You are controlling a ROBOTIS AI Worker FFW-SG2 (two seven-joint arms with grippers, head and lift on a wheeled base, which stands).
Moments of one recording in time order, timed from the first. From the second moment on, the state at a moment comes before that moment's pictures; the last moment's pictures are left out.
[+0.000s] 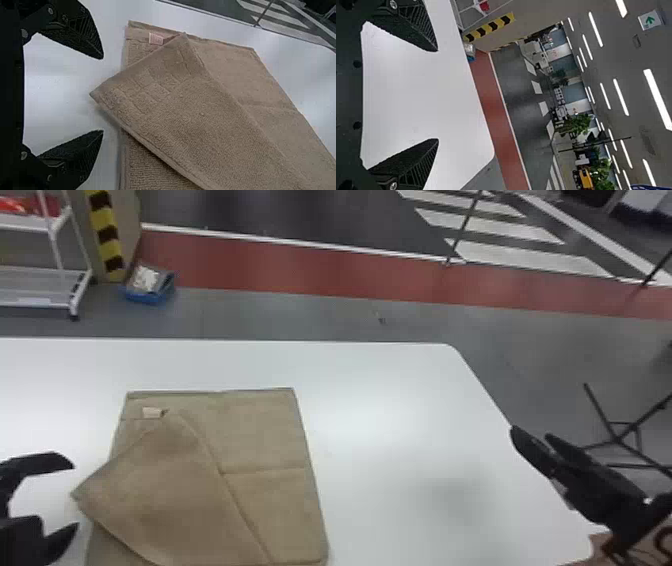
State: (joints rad) left arm 0.37 0.53 -0.02 -2.01 -0.74 0.05 -0.78; right arm 0.41 -0.07 -0.80 -2.23 -0.52 0.75 0.59
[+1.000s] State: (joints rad) left arm 0.32 0.55 -0.06 -1.98 -0.80 0.04 -0.81; right arm 0.40 -0.07 -0.82 -2.23 -0.54 0.77 0.60
